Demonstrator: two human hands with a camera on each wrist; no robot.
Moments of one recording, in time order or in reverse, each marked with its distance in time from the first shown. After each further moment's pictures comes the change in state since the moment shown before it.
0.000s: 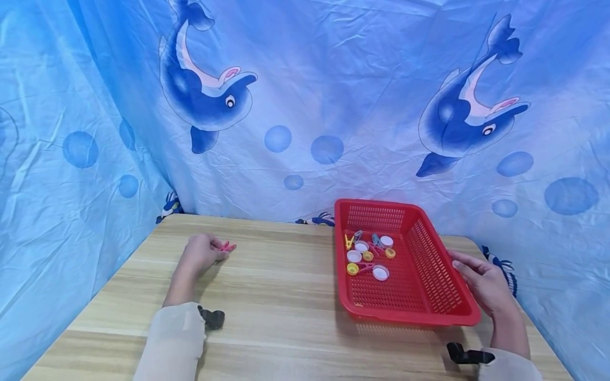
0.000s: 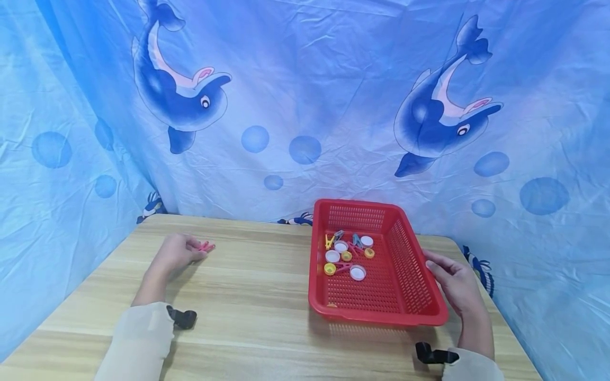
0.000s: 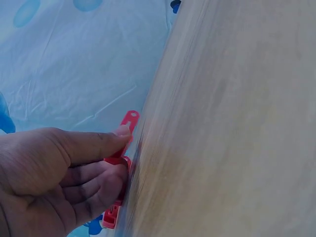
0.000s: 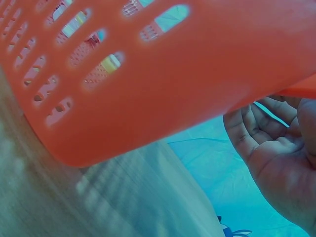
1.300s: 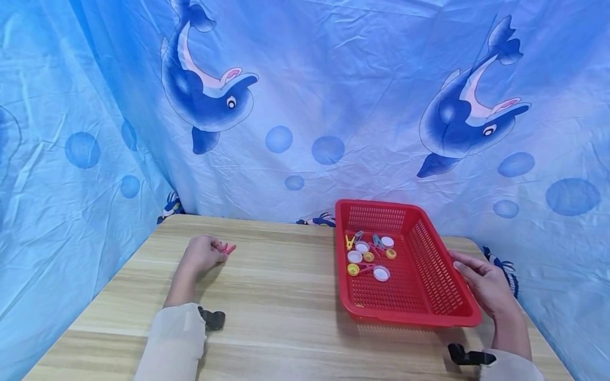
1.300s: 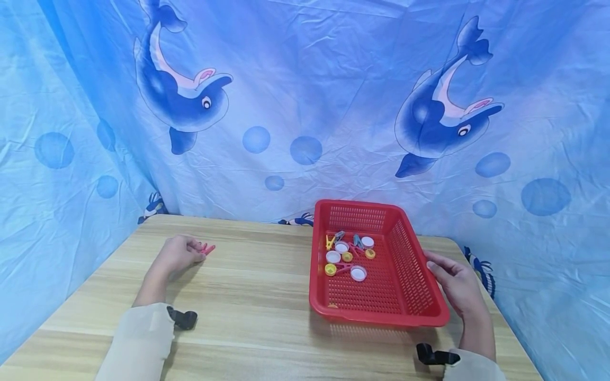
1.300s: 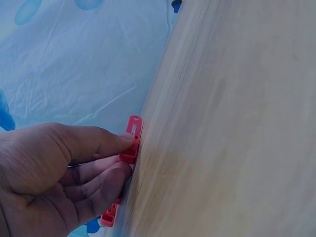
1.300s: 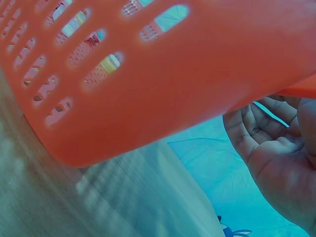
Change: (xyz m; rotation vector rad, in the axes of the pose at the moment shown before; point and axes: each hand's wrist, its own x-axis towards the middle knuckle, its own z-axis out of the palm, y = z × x) left_hand -0.001 -0.002 0.003 0.016 -0.009 -0.032; right_hand 0.001 0.003 -0.002 0.011 -0.002 0.018
